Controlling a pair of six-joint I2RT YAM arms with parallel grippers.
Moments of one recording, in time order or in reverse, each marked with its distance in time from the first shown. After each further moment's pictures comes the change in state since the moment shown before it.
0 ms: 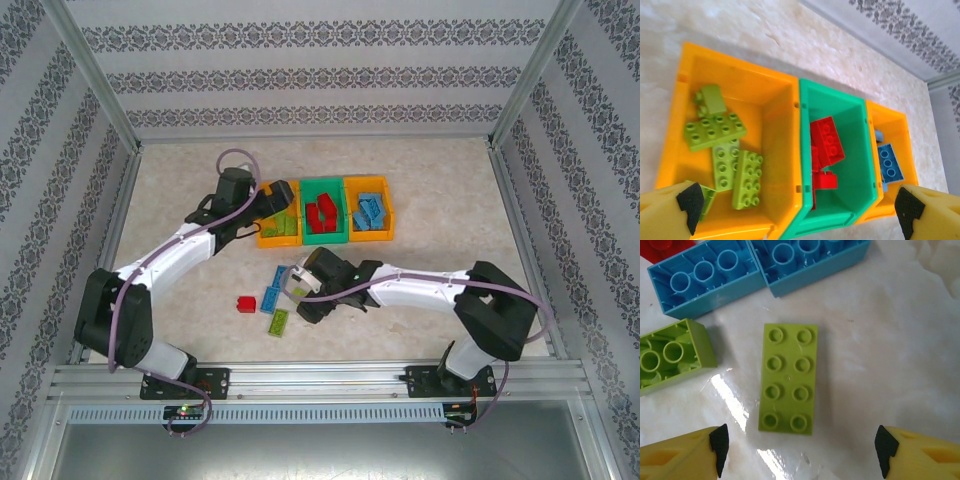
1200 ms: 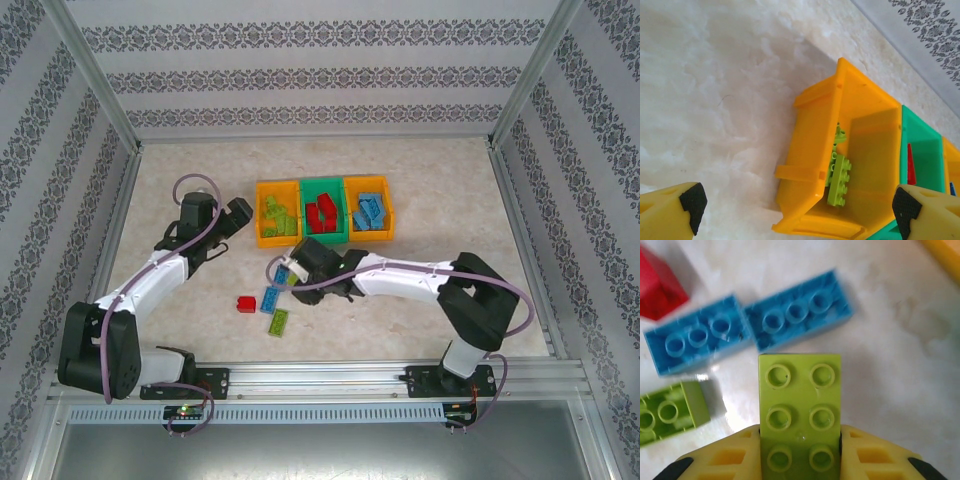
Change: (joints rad) left arm 0.192 -0.182 -0.275 0.034 -0.020 -0.040; right arm -0.043 0.078 0.154 -0.034 0.013 -0.007
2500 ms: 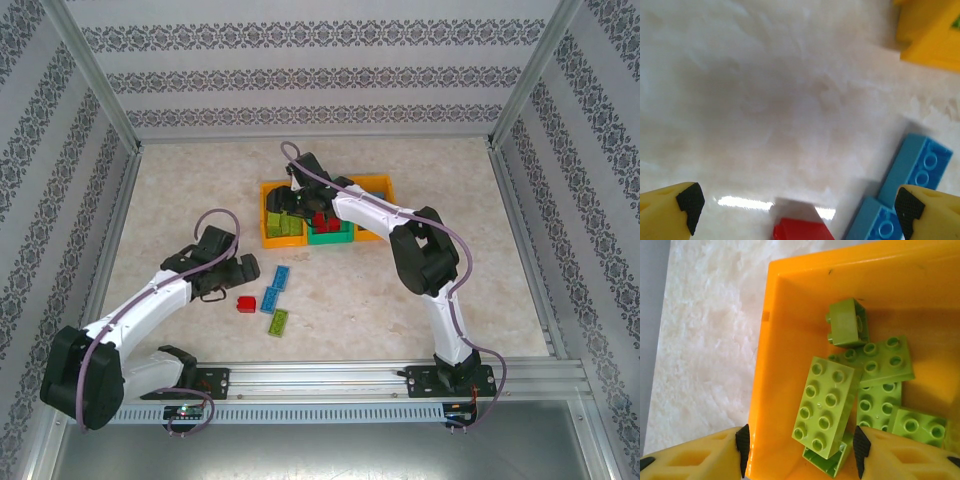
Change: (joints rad) left arm -0.215 -0.146 -0.080 -0.517 -0.103 0.093; right arm -0.297 0.506 0.705 0.012 -0.240 0.620
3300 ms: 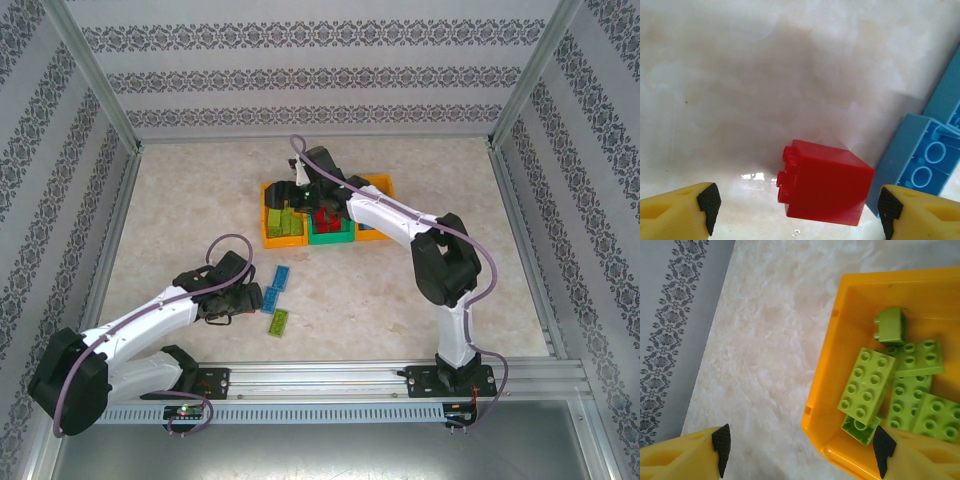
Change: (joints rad) left arm -0.202 -0.056 -0.101 -0.095 -0.053 -0.158; right arm -0.013 -0.179 -0.137 0.066 -0.093 -0.057
